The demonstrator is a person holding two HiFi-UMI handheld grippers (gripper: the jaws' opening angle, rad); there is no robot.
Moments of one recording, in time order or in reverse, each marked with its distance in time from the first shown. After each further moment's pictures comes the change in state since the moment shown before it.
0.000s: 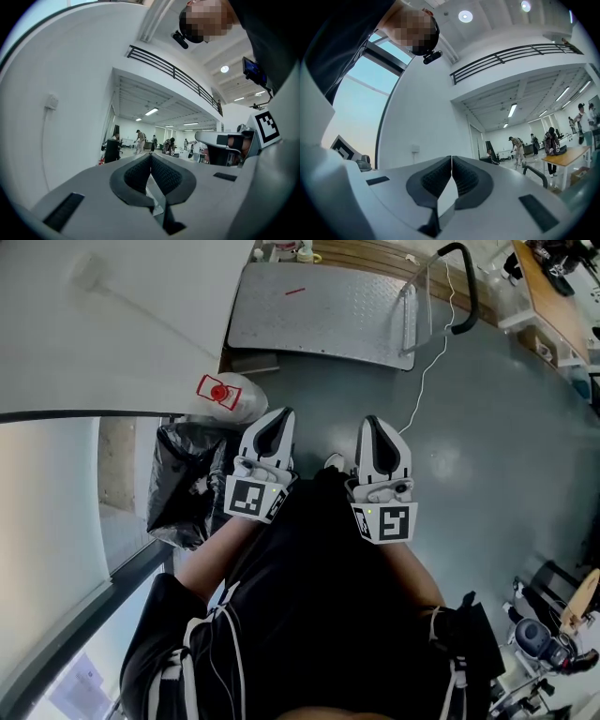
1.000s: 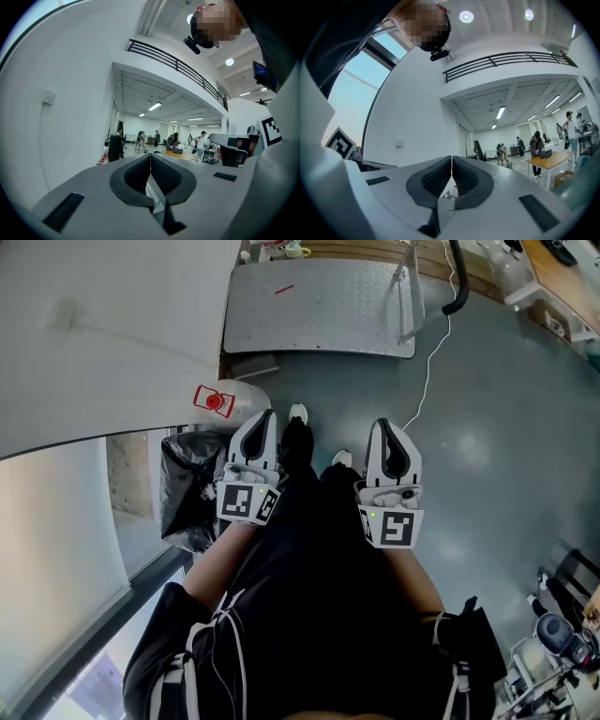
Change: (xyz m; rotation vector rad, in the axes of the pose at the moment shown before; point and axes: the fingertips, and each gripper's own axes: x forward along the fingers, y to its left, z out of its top) left arm 0.046 -0.028 -0.031 0.012 0.067 0.062; right arm -0.040 -0.101 -0.019 -0.024 0.030 -0.136
